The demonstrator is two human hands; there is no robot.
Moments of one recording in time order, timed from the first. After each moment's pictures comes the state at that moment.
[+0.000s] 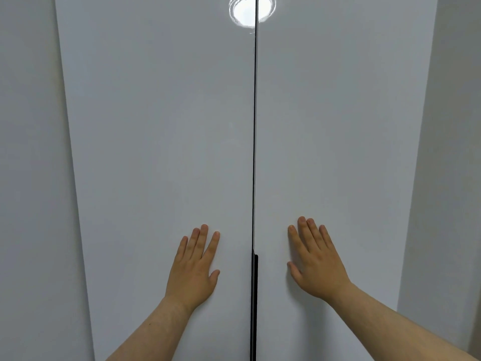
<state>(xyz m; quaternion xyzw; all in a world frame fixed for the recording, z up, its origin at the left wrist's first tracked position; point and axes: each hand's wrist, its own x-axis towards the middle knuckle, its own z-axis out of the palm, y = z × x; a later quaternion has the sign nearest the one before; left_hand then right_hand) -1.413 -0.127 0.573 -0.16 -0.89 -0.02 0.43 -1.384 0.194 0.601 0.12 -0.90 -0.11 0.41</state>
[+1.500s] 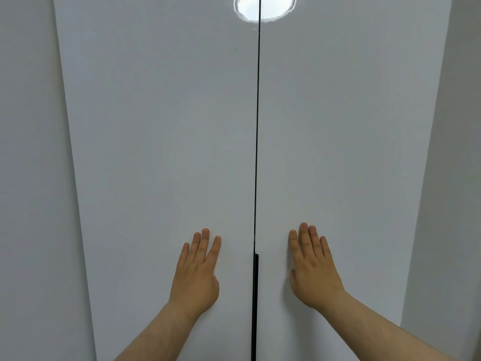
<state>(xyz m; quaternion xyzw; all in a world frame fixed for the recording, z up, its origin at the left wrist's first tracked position) -1.394 -0.120 0.578 -0.13 -0.94 -0.08 0.32 -1.385 0.170 0.590 0.05 -0.94 -0.08 0.33</state>
